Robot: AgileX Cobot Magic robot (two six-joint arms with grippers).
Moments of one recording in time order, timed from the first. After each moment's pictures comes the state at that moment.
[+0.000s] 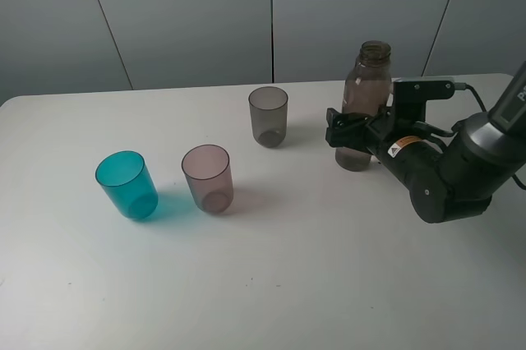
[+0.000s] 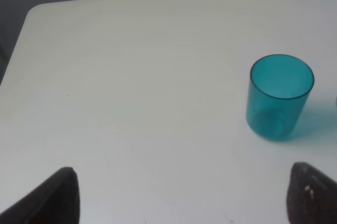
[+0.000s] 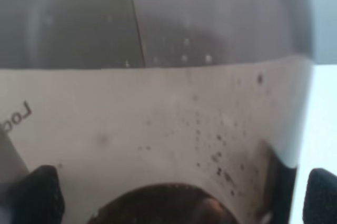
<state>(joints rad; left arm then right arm) -0.02 0.00 -0.51 0.02 1.08 0.03 0.42 2.15 -0.57 0.22 -1.21 0.11</state>
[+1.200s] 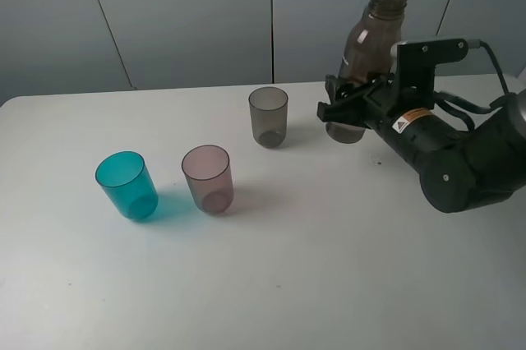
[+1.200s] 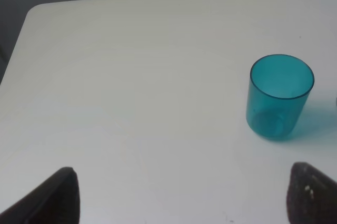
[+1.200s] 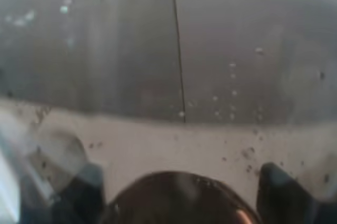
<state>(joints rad) -0.02 0.00 -0.51 0.02 1.08 0.03 0.54 1.84 -0.51 0.30 -1.11 -0.06</state>
